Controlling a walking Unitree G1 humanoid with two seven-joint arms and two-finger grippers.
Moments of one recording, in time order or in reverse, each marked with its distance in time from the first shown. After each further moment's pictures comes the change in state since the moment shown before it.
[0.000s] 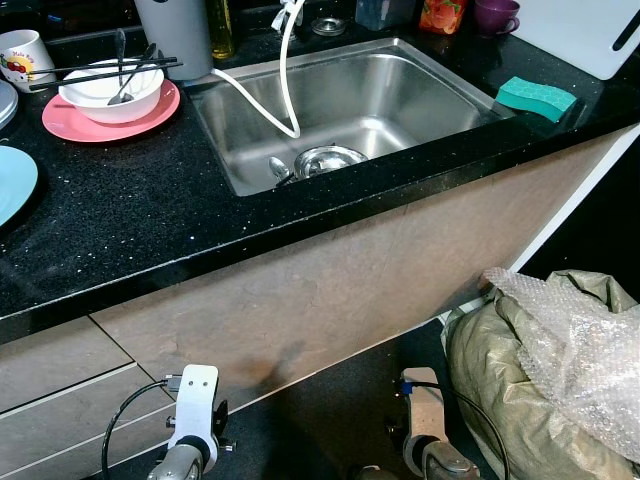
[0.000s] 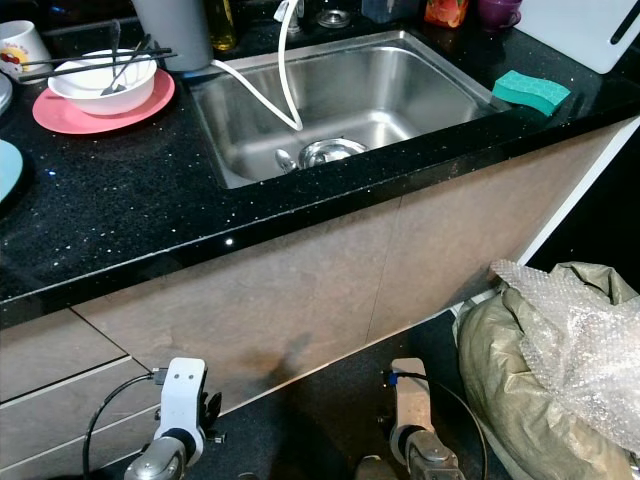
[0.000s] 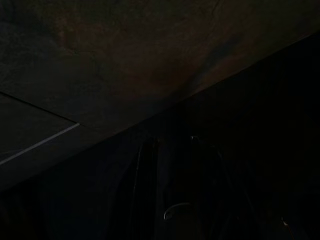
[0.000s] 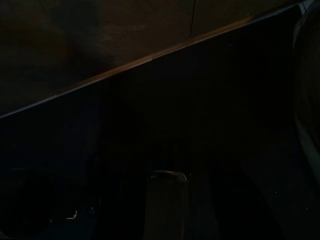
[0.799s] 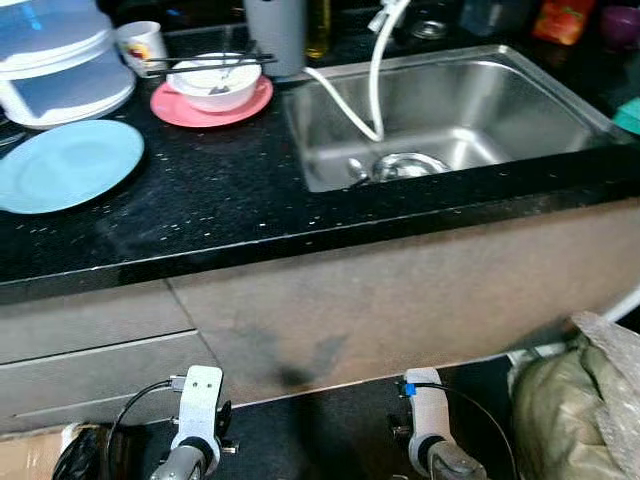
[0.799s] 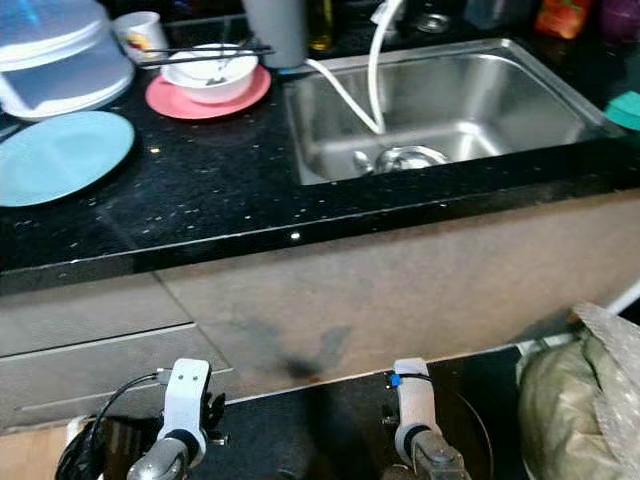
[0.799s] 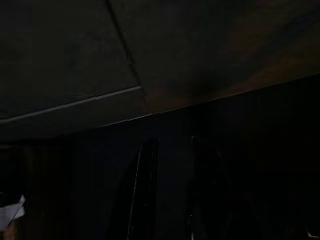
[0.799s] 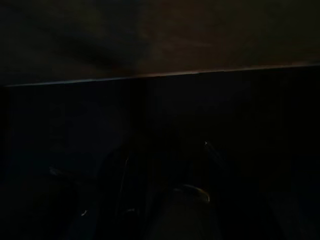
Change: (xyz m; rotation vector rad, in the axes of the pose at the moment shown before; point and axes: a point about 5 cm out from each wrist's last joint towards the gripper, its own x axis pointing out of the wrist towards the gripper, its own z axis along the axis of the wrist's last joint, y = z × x) left arm -0.001 0.000 -0.001 0.025 -0.006 -0.010; right arm -0.001 -0.001 -0.001 -0.048 0.001 0.014
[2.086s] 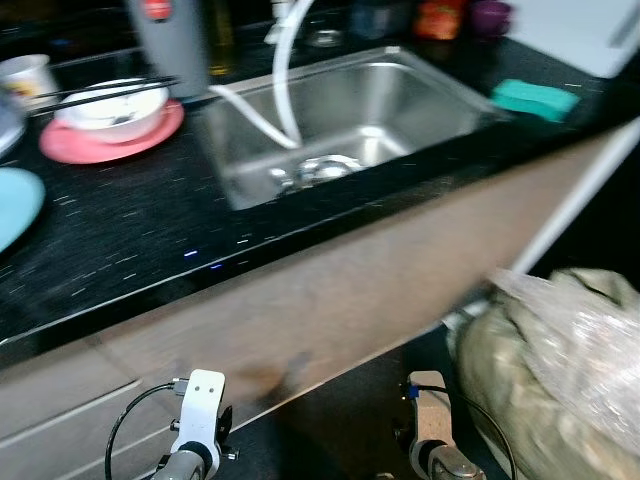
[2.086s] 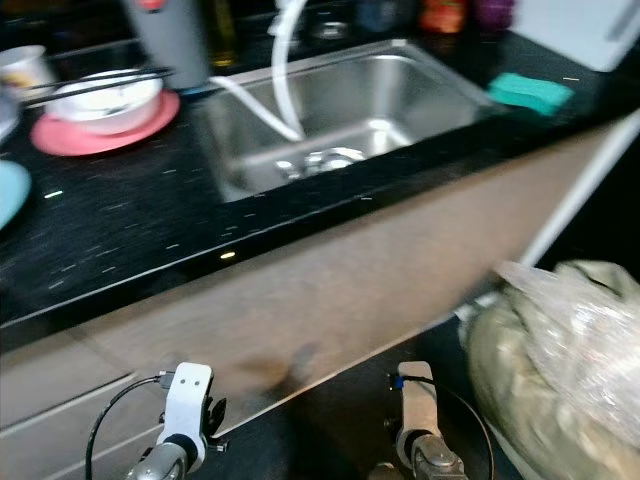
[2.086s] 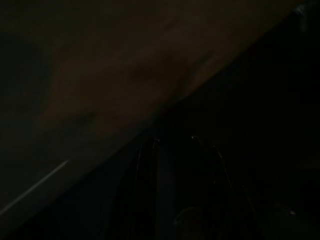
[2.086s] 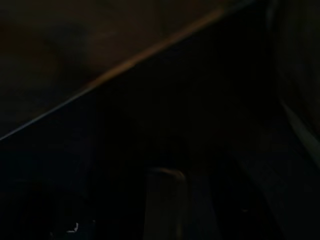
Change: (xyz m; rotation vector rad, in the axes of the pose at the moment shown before) left arm -0.001 -0.004 -0.002 0.023 0.002 -0.030; right arm -0.002 -0.007 -0.004 0.052 0.004 -0.047
